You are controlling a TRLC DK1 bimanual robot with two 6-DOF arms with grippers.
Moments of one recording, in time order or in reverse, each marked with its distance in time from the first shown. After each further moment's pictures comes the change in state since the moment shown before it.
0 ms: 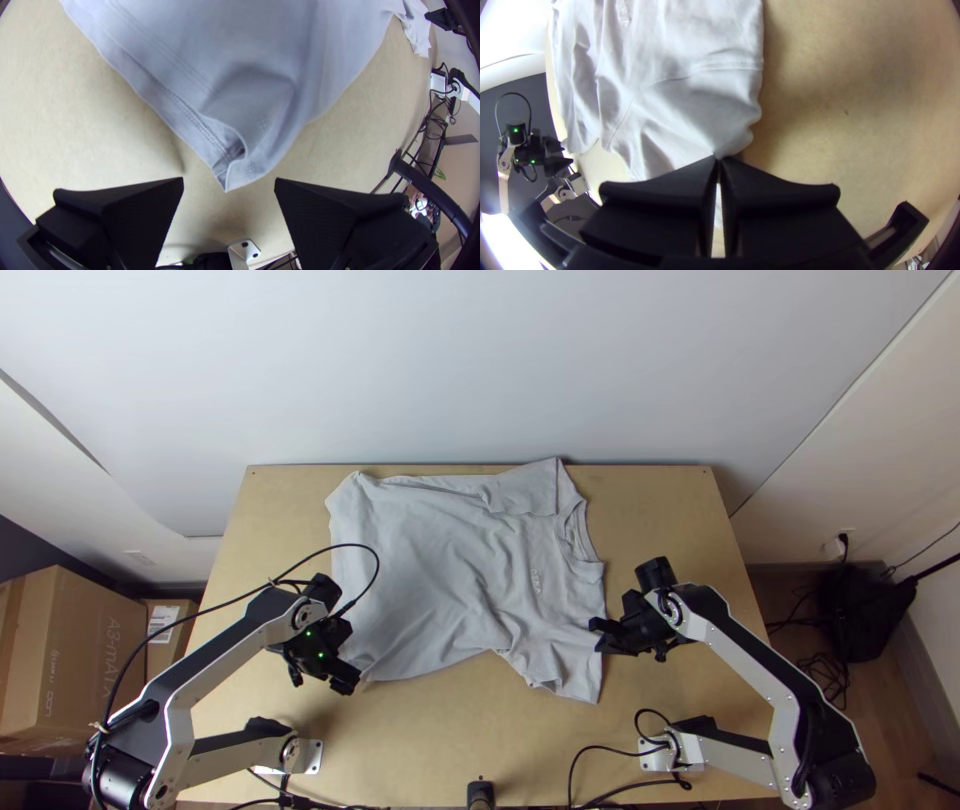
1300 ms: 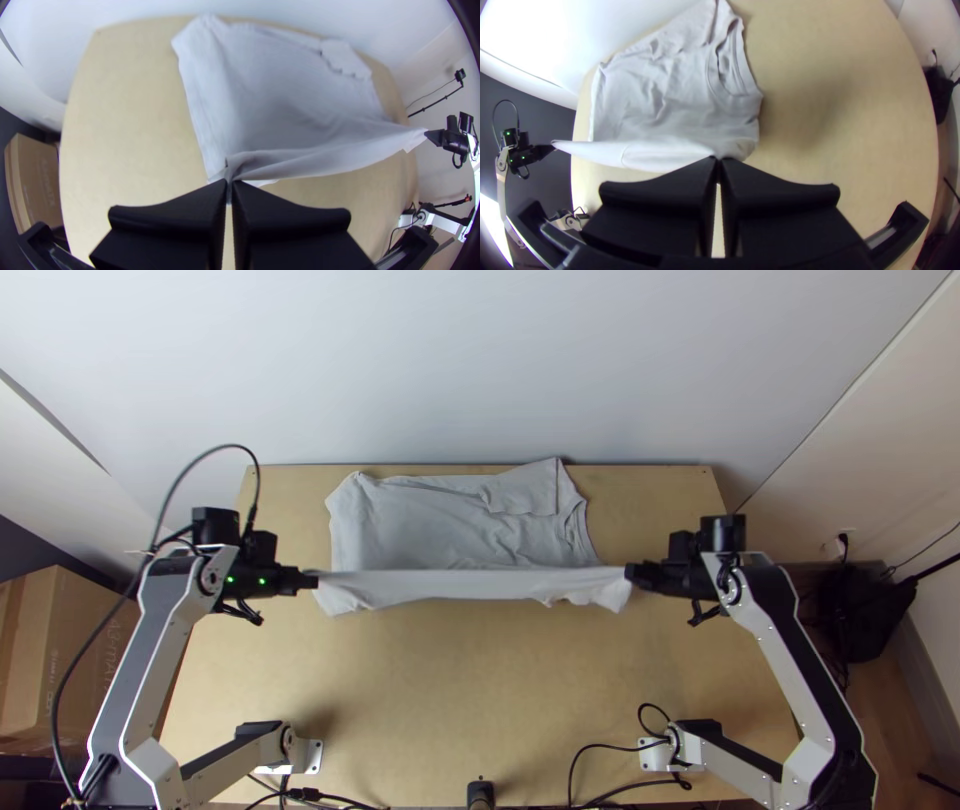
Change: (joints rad) left arm 0.376 -0.142 0.385 0.153 0.072 -0.114; right arm -0.178 -0.121 0.302 0.049 0.046 -0.134
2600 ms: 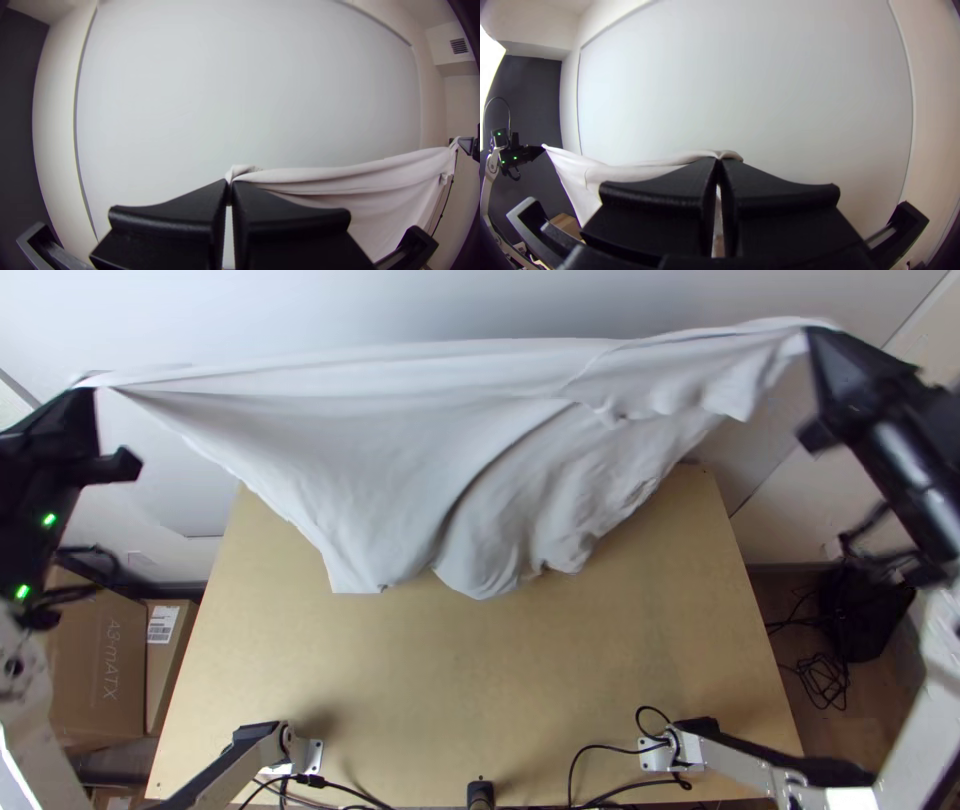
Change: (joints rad) left arm 0.079 -0.129 0.808 0.312 -0.138 -0.130; right arm 0.087 0.064 1.179 0.108 0.155 -0.122
